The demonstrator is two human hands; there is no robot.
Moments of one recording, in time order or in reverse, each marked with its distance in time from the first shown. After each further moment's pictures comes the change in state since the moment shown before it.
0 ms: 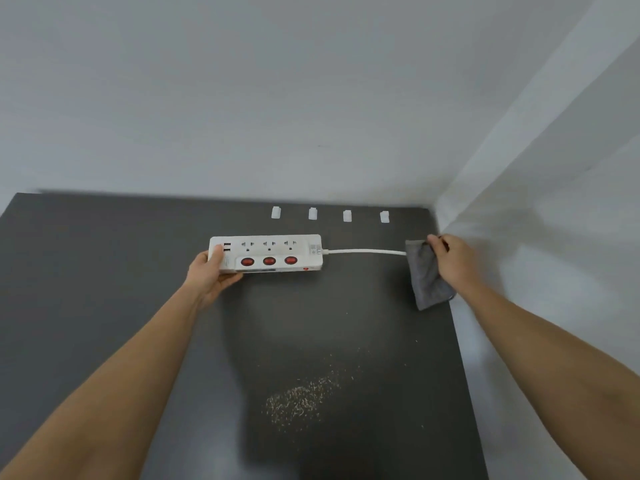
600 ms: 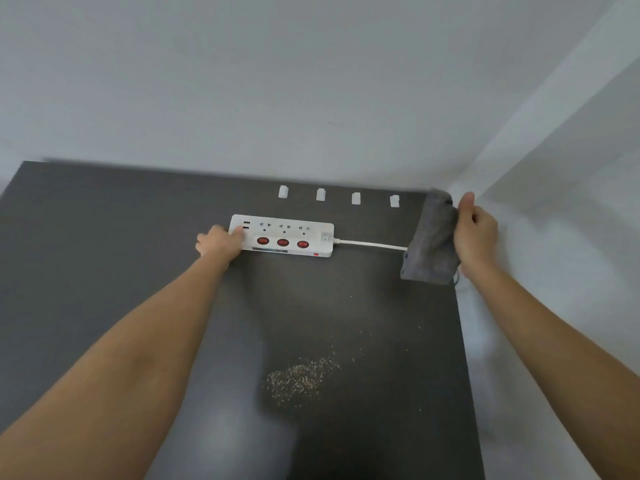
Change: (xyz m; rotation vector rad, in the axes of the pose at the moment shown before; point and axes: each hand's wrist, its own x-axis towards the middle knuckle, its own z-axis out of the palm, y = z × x) left_hand 0.038 -0.009 0.014 1.012 0.314 0.035; right_hand -0.024 -0.062 -0.029 0.413 0.207 0.181
